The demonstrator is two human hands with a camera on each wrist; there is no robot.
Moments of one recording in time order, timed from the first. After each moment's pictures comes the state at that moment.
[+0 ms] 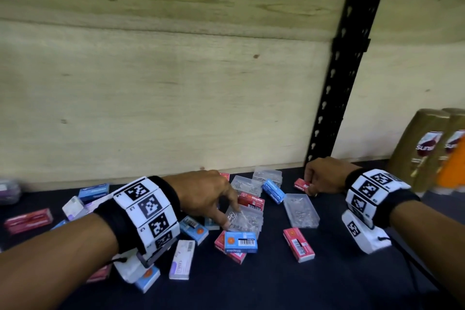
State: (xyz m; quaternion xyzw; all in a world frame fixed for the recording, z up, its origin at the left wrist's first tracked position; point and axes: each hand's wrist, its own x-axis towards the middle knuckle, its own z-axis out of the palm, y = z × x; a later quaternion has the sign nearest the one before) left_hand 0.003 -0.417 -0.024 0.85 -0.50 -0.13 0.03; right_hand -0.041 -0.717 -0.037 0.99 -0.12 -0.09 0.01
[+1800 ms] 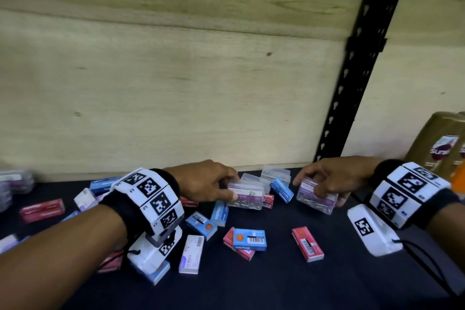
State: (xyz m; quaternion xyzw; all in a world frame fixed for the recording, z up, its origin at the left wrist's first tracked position) left_hand 0.026 -0.403 -0.032 0.88 -0.44 -0.14 0.10; right_hand -0.065 -0.682 0.003 0.94 -0.10 -0.24 -0.20
